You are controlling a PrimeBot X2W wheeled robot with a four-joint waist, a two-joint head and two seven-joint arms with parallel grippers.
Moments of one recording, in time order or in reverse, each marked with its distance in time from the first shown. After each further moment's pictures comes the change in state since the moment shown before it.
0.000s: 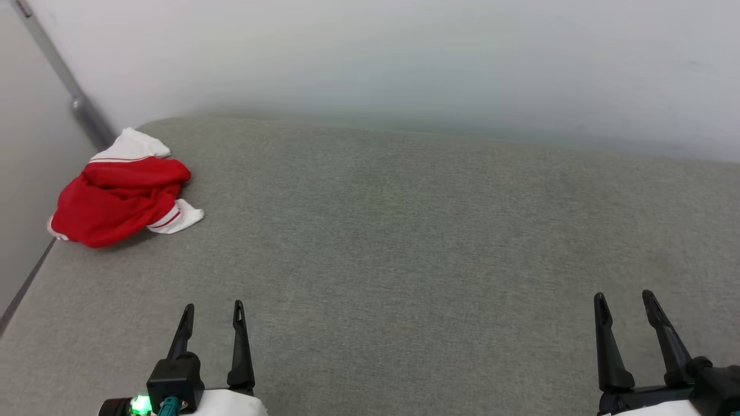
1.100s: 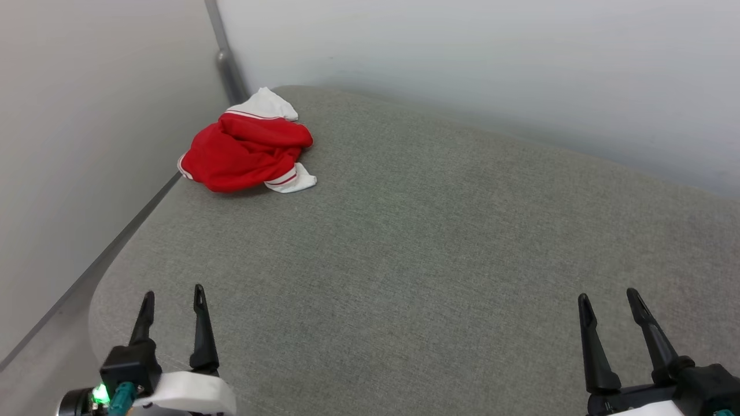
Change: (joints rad) left arm -0.030 0.002 0.105 0.007 -0.023 -0.033 0.000; right arm 0.005 0.000 0.034 -0.009 -0.035 0.000 0.000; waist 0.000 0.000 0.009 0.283
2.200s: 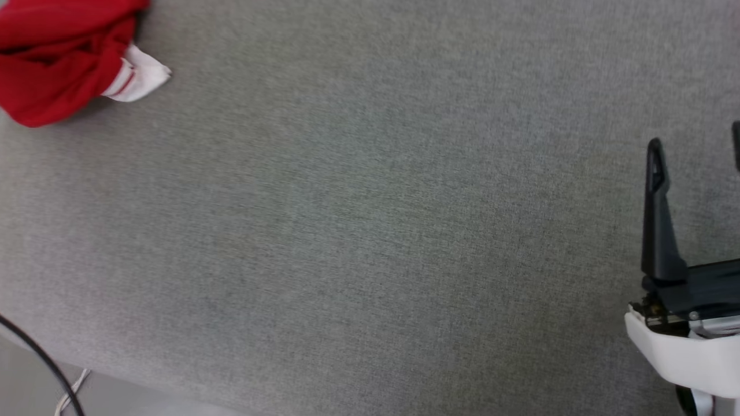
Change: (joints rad) left arm -1.079 0.509 0.090 0.550 -0.352 -0.194 0.212; right arm -0.263 -0.006 -0.022 -0.356 -0.257 0.000 0.000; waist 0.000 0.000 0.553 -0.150
